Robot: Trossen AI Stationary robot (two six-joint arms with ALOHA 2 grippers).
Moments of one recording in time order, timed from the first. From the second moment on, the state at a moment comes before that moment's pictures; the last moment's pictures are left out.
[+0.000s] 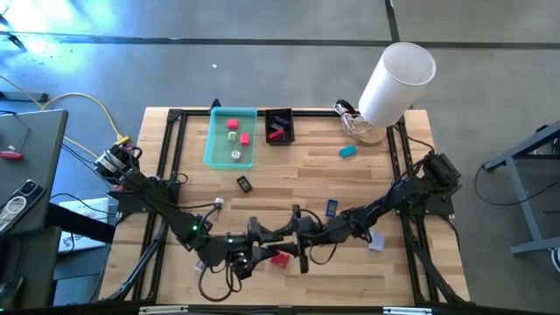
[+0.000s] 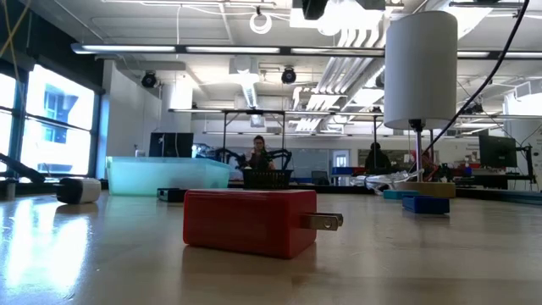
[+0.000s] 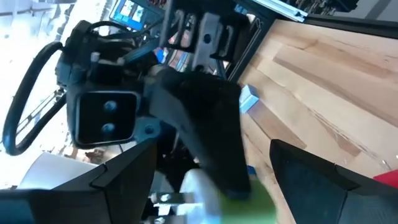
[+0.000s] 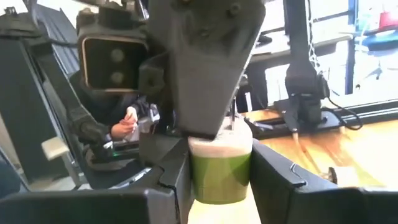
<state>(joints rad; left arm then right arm) -0.67 1.57 1.08 0.30 -0.71 0.90 0.48 1.79 1.00 0.81 0.33 0.26</state>
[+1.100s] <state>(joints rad) -0.66 1.57 1.08 0.30 -0.76 0.91 0.48 1.79 1.00 0.81 0.32 0.28</state>
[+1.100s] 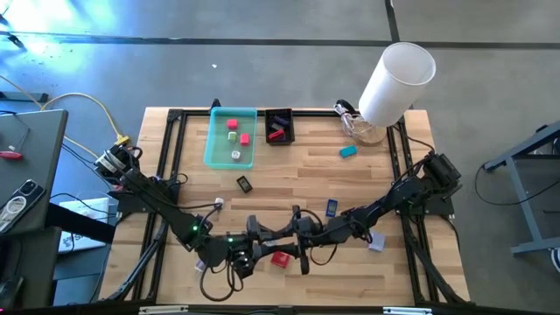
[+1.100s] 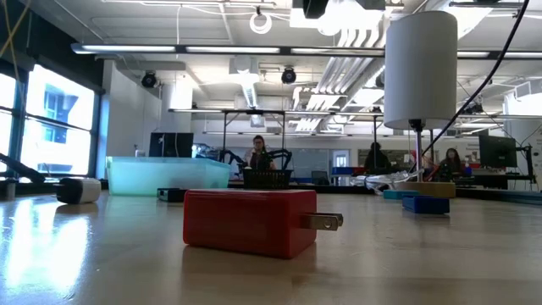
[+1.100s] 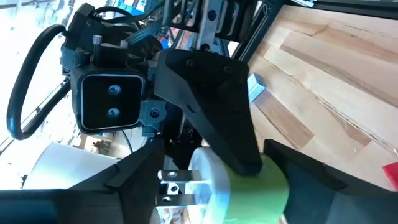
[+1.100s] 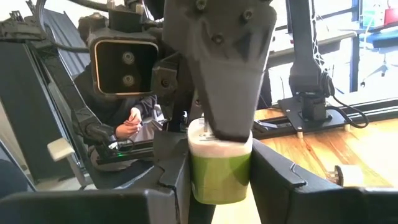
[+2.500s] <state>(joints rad) -0.69 1.56 1.08 0.32 -1.18 0.65 0.69 1.42 1.00 -0.55 1.04 1.05</state>
